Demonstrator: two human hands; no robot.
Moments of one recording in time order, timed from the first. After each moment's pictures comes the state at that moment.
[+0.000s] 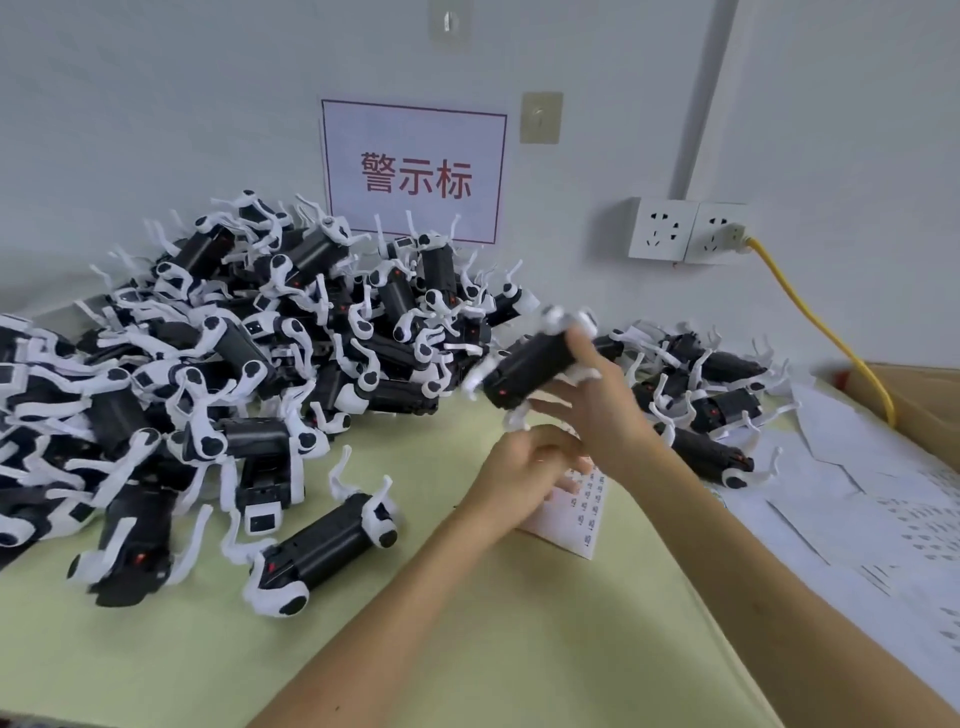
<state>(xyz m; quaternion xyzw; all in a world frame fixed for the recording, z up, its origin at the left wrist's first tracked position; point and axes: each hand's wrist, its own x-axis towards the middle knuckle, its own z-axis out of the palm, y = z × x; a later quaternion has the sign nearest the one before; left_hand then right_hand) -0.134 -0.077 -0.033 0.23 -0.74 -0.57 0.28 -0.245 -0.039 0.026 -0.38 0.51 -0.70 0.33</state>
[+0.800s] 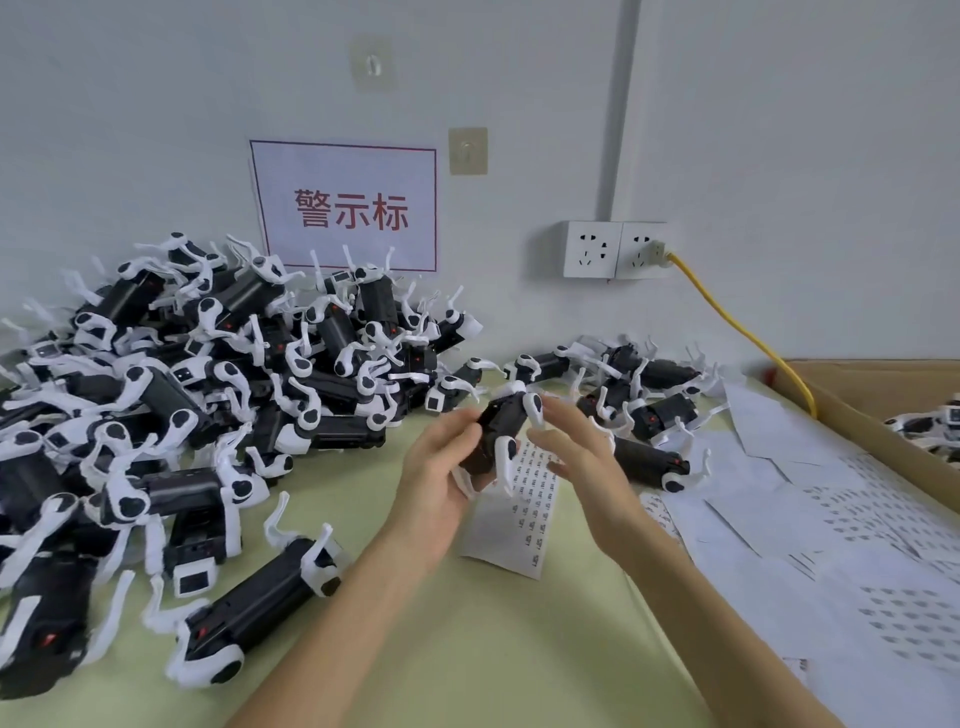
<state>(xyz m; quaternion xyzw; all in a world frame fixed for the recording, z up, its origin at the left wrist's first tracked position) -0.131 -0.083 -0.019 0.12 -0.45 -0.79 0.40 -0.260 0.015 -0.008 -0.39 0.61 -0.64 0.26</state>
